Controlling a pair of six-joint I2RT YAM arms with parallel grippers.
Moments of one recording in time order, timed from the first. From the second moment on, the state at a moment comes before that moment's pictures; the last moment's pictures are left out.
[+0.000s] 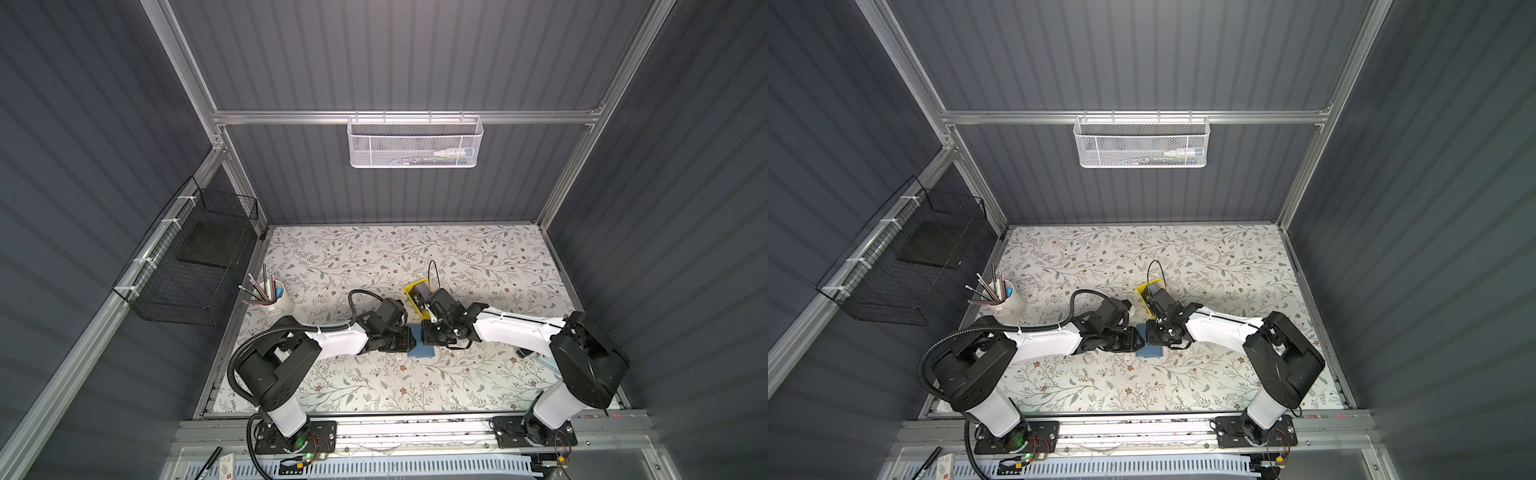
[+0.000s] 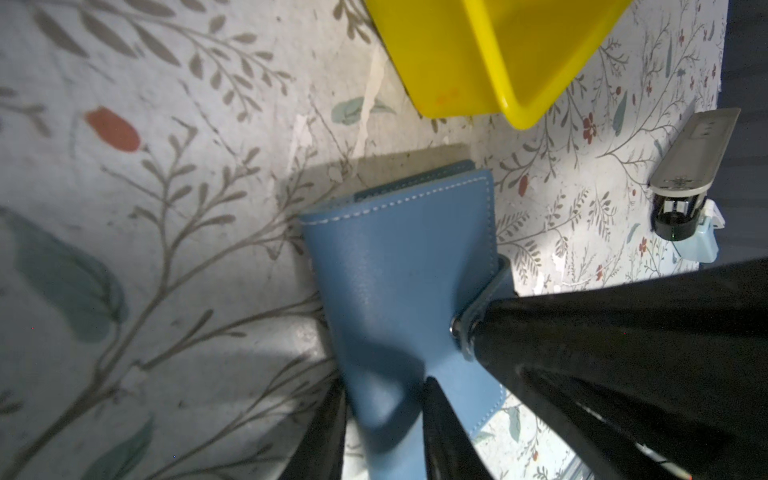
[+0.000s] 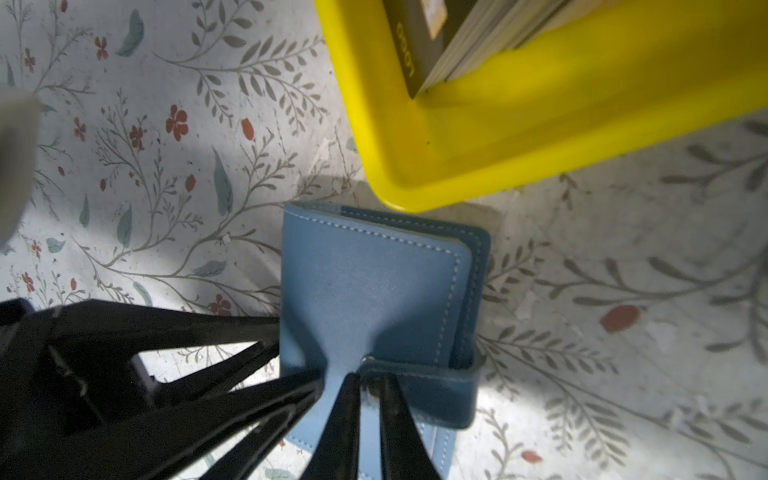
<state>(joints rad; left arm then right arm) -0.84 1.68 0.80 -0.08 0.29 -0.72 0.77 1.62 0.89 -0.37 -0.13 0.70</state>
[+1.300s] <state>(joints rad) -0.85 1.64 0.75 -0.03 0.25 -0.71 0.77 1.49 0.73 -0.25 -0.11 0.73</state>
